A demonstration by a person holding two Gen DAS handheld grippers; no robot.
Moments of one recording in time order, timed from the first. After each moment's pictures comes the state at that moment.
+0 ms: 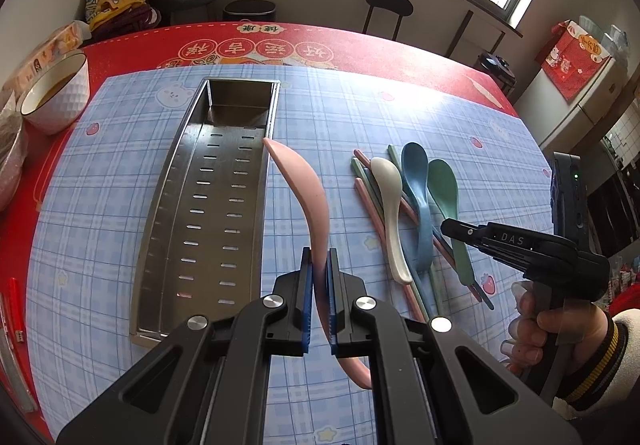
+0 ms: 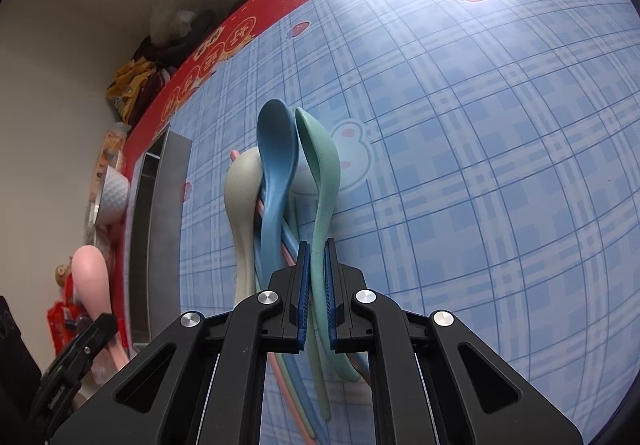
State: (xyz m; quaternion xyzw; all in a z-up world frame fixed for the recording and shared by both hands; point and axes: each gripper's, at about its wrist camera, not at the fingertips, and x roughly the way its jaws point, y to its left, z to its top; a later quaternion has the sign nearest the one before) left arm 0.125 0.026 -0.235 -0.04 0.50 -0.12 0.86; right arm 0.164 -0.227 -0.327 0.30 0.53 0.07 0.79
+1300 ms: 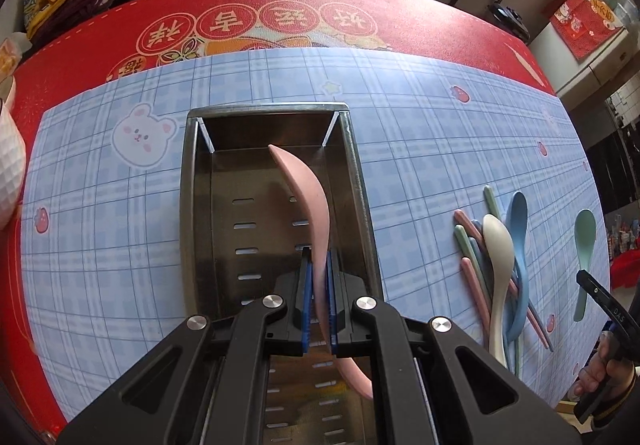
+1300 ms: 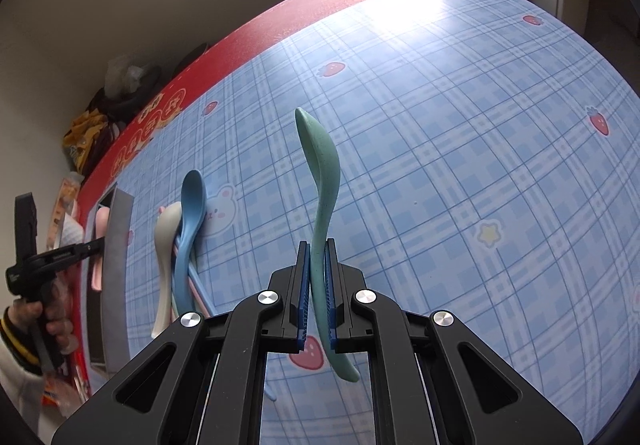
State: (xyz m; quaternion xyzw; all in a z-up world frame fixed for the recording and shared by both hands) left arm 0.299 0.061 -0.293 0.02 0.59 -0.17 0.79; right arm 0.106 -0.310 -0.304 0.27 0.48 -0.06 0.83
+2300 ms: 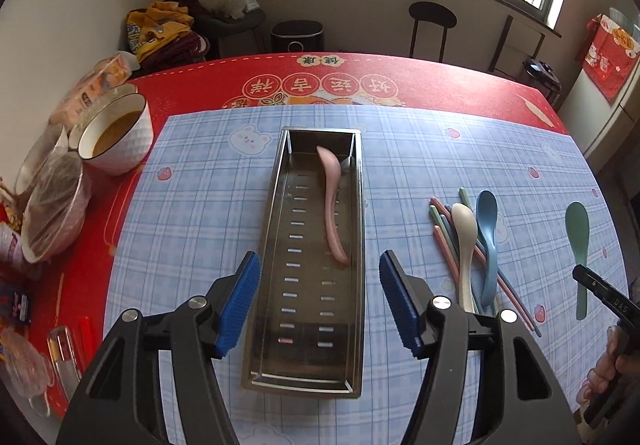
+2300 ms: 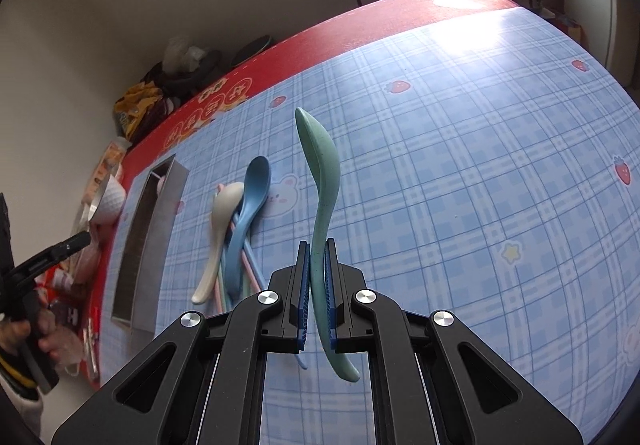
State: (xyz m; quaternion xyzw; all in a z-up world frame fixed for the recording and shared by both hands) left arm 0.150 0.067 -0.195 0.02 0.48 -0.03 0.88; right arm 0.095 -0.285 -0.269 0.23 0.46 0.06 0.86
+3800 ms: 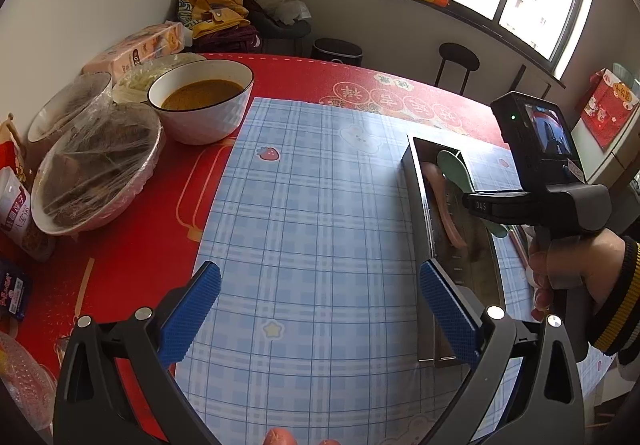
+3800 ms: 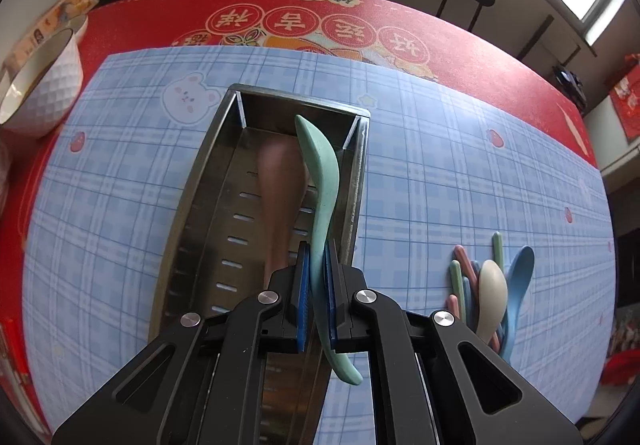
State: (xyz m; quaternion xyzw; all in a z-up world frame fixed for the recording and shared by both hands) left arm 0.135 0.250 -0.219 -0.05 0.44 -0.05 0.90; right arm 0.279 0.051 -0.286 -0.08 0.57 -0.03 0.82
